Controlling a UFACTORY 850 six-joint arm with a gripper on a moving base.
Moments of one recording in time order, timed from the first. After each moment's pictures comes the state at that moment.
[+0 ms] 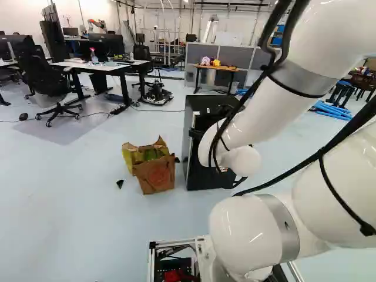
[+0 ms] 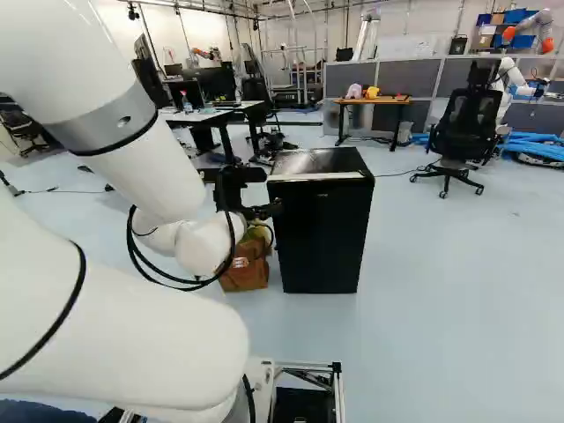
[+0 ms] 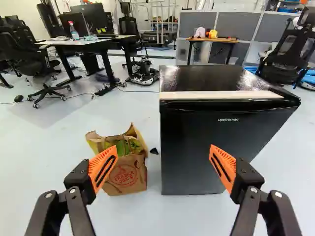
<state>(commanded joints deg) 0.0 16.0 -5.0 0.0 50.0 0.0</state>
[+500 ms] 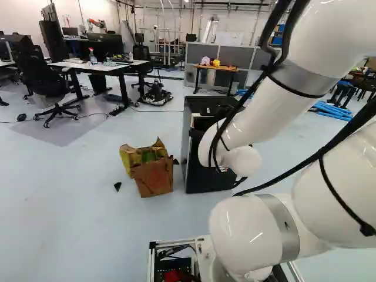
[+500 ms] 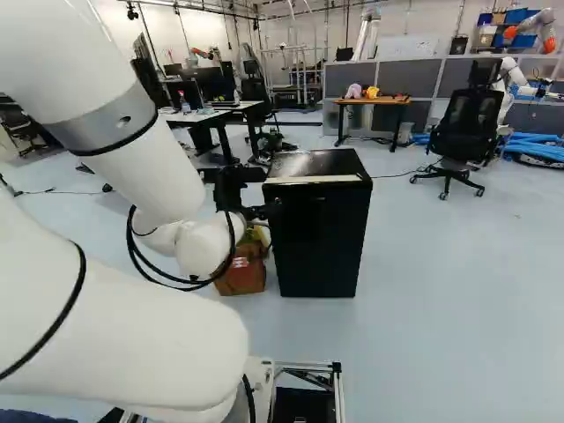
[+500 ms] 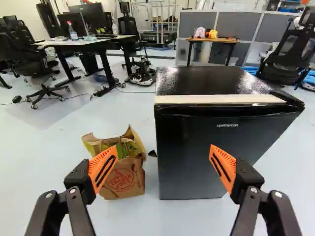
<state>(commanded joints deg) 0.0 16.0 -5.0 0.0 50.0 0.0</state>
